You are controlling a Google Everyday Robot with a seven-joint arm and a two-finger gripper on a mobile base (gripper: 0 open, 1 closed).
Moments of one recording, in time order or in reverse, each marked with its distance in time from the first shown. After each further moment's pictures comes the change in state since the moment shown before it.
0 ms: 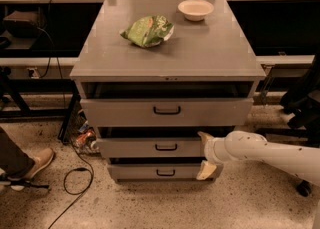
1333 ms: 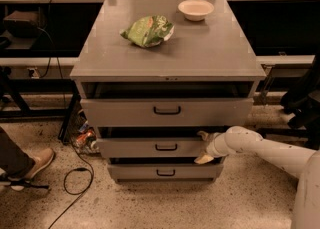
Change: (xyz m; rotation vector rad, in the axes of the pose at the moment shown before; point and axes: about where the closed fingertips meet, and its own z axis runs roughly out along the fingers) arm 0.036 -0.041 0.050 0.044 -0.032 0.053
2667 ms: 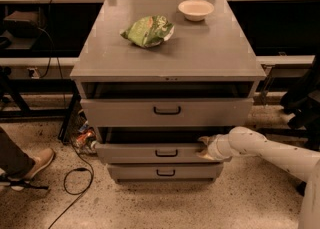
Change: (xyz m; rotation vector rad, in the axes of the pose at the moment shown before) arm 0.002 0.011 -0.012 -0.034 -0.003 0.007
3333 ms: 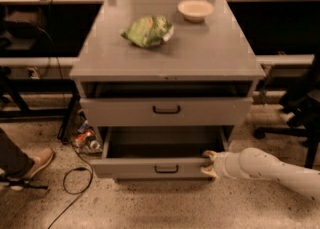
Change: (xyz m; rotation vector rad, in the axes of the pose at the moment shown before) arm 0.007 0.070 -0.032 0.017 -0.019 0.100
